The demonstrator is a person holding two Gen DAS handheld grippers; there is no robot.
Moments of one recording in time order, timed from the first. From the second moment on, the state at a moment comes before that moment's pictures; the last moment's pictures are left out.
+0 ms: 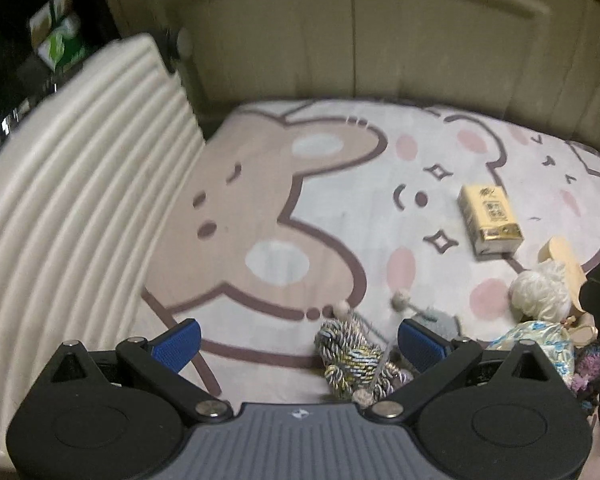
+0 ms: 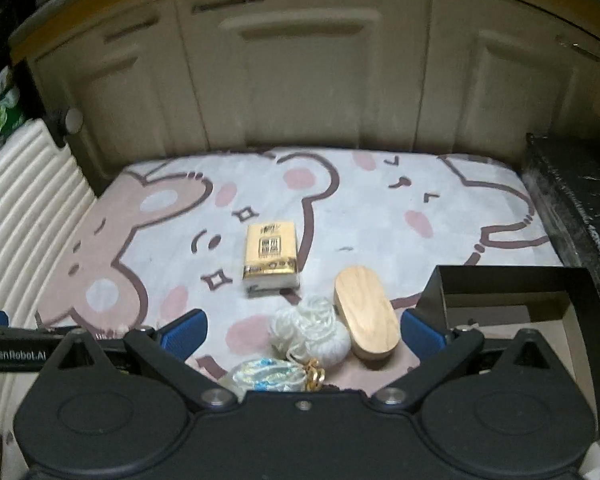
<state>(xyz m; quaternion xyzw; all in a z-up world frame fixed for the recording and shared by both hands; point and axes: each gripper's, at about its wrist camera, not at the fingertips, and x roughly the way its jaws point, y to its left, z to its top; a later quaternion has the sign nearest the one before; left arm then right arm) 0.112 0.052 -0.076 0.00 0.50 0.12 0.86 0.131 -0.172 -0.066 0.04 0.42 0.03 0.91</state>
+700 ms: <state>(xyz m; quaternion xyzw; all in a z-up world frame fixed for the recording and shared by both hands) 0.128 0.047 -0.134 -0.09 0.57 0.12 0.81 0.120 -0.140 -0.103 -0.08 0.48 0.17 0.86</state>
